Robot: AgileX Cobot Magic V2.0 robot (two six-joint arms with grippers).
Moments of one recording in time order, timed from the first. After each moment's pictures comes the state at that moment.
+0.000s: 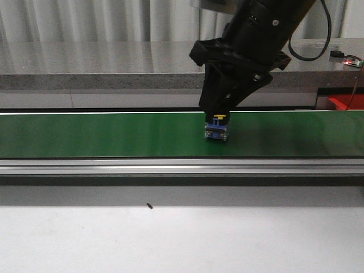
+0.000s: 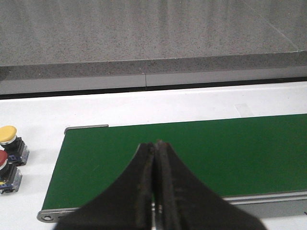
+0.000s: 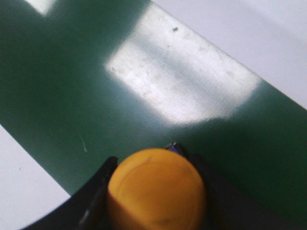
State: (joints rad) left arm -0.02 0.49 -0.58 -0.21 0.48 0.19; right arm 0.38 1.78 -1.35 0.40 0.73 -0.40
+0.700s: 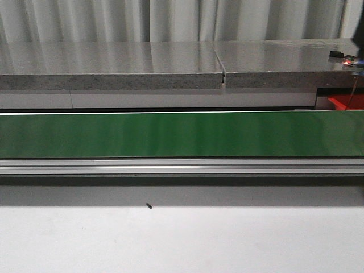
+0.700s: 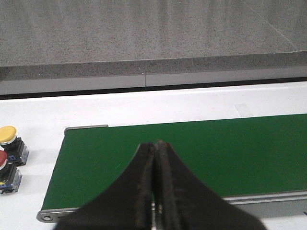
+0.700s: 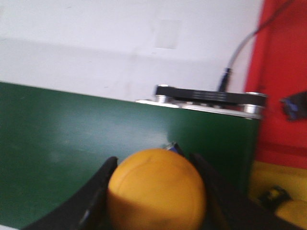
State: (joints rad) left arm -0.02 0.49 -0.58 -0.21 0.48 0.19; right arm -0.18 1.56 -1.36 0.32 0.90 -0.29
